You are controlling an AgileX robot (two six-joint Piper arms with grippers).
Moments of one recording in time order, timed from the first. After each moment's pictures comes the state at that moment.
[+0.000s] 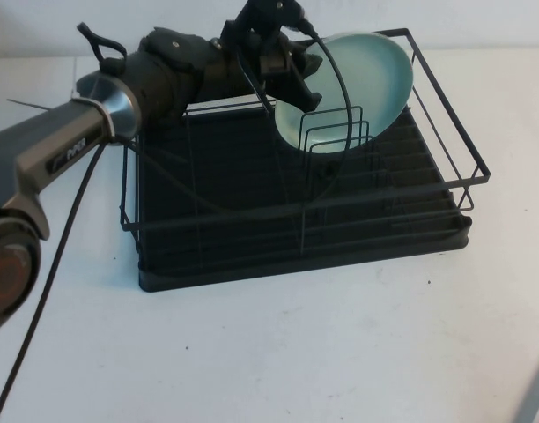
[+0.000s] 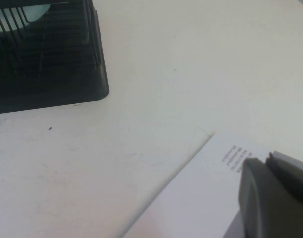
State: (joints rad) right arm 0.02 -0.01 0.03 -0.04 0.35 0.09; left arm -0.44 2.17 -1.87 -1.17 0.35 1.61
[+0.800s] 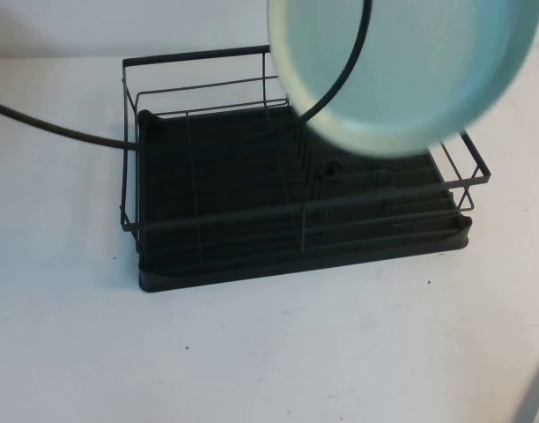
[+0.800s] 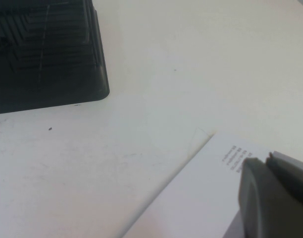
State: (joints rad) right arm 0.02 -0.01 0.03 -0.04 0.35 0.09; left arm -0.42 1.62 -1.87 -0.85 0.99 0.83
